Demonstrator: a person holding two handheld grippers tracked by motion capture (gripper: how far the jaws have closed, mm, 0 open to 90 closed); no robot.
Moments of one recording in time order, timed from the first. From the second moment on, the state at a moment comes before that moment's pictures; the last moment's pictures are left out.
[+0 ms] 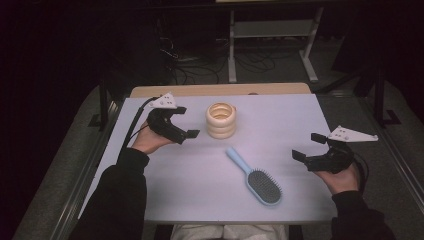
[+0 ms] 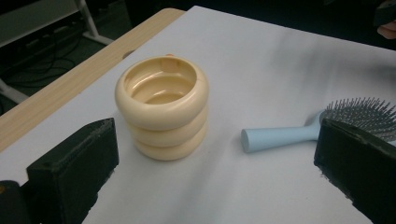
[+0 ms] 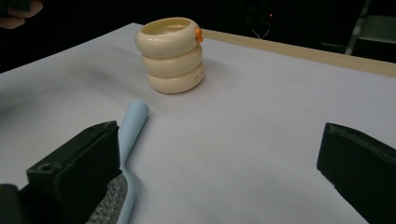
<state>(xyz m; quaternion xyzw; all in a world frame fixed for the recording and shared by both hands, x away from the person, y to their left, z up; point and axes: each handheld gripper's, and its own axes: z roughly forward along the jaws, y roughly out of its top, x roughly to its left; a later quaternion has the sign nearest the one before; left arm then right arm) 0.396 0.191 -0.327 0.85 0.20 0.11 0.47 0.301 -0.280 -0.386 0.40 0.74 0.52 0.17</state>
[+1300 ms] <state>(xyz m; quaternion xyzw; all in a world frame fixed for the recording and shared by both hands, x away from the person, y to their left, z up) 0.395 0.104 -0.361 0.89 0.13 0.05 0.43 0.302 -0.277 -0.388 0.39 0.75 0.51 0.17</state>
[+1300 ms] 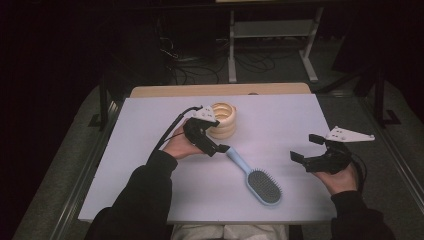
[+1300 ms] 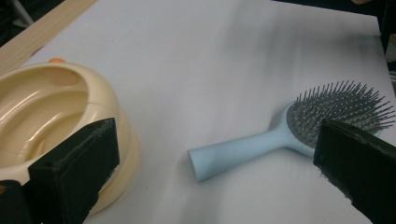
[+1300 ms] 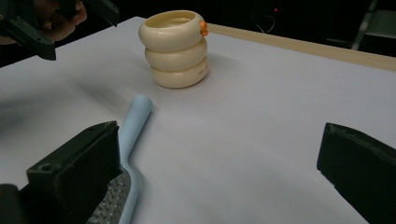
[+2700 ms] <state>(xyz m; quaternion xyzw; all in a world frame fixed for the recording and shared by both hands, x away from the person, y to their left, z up) 0.399 0.054 -0.397 0.92 0.09 0.06 0.38 0.302 -0.275 -0.388 0.39 0.75 0.51 0.16</state>
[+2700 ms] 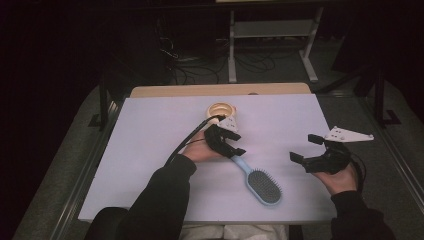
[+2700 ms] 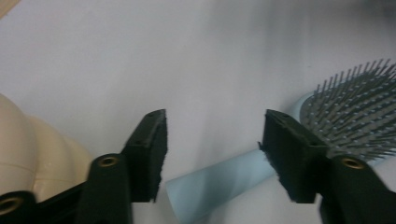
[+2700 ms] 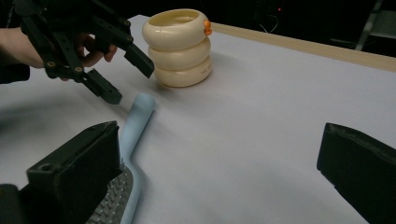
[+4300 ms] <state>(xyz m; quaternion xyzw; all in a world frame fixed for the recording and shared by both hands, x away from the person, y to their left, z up) 0.411 0.041 -0.427 0.95 0.10 0.04 0.30 0.303 -0.272 -0.390 0.38 0.76 0.51 0.15</state>
